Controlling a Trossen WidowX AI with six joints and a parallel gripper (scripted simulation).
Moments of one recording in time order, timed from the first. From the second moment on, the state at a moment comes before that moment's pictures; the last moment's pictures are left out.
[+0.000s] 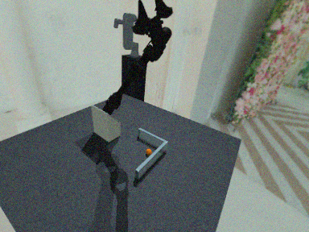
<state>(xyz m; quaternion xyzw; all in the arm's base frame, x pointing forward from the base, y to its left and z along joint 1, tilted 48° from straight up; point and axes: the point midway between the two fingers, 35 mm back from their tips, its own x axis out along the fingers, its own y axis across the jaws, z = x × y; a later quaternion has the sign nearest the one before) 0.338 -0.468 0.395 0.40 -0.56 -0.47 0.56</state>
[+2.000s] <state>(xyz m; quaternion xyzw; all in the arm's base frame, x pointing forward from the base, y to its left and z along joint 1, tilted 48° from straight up) 0.357 0.095 -0.005 -0.26 -0.63 -0.30 -0.67</state>
